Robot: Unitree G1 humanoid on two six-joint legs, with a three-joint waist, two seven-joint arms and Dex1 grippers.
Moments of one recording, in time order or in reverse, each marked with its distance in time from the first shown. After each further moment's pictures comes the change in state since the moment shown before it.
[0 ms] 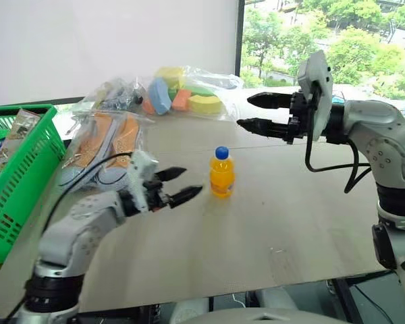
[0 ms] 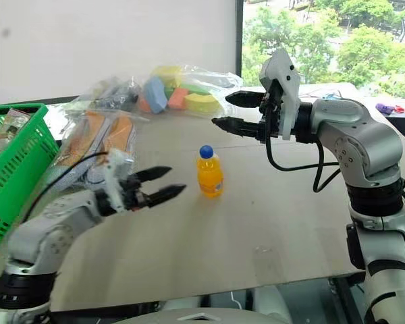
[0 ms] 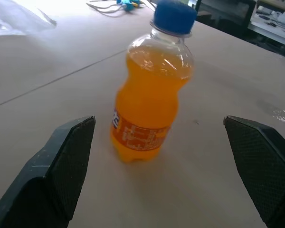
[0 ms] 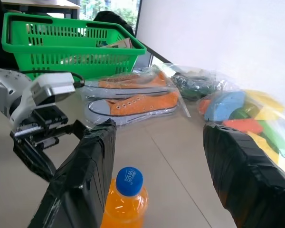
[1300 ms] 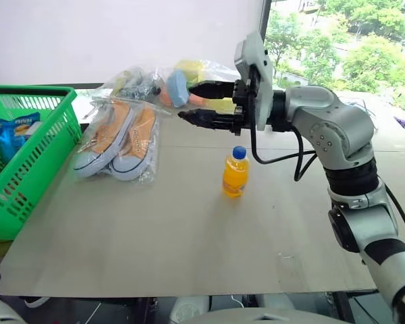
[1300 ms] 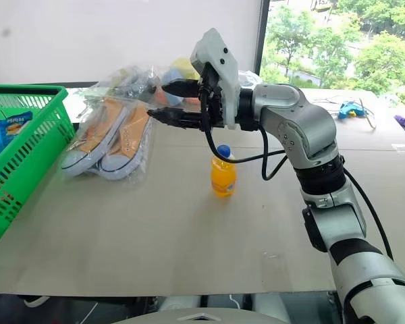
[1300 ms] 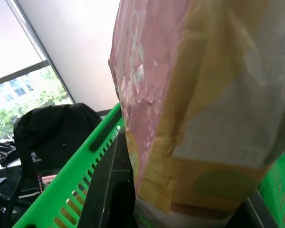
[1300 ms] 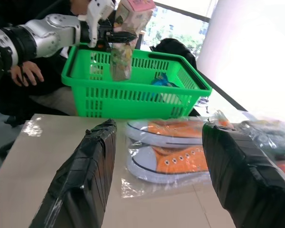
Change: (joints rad) left arm -0.594 0.620 0.346 1.536 0.482 -0.807 0.137; right arm -0.221 0.297 0.147 0.229 -0.088 -0.088 0.003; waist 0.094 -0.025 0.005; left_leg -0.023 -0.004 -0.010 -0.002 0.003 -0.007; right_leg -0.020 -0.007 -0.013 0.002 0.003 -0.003
